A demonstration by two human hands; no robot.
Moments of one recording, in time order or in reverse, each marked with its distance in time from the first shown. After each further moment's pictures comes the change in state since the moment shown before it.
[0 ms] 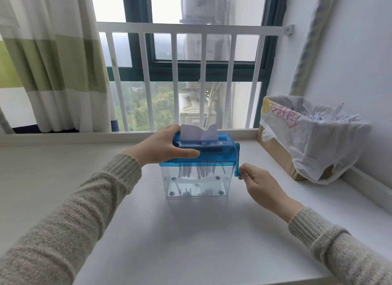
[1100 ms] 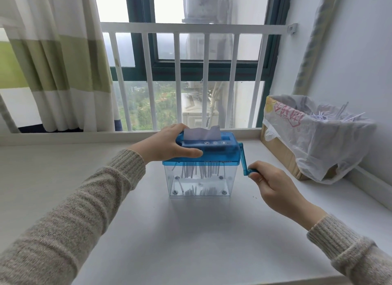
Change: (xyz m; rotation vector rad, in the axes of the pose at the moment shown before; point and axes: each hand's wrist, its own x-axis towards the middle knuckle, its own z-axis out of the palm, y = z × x) left_hand -0.004 0.010 -0.006 0.018 -0.079 -0.048; right_hand -0.021 -0.015 -0.028 -0.056 0.113 -0.236
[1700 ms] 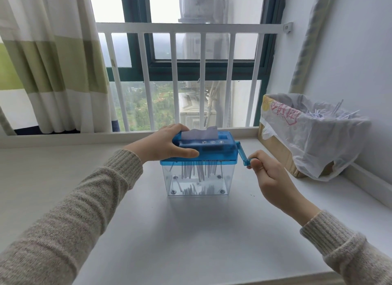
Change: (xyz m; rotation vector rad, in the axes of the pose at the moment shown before) left_hand 0.001 -0.001 -0.002 0.062 -0.012 0.005; right_hand 0.006 -0.022 -0.003 0.238 0.113 0.107
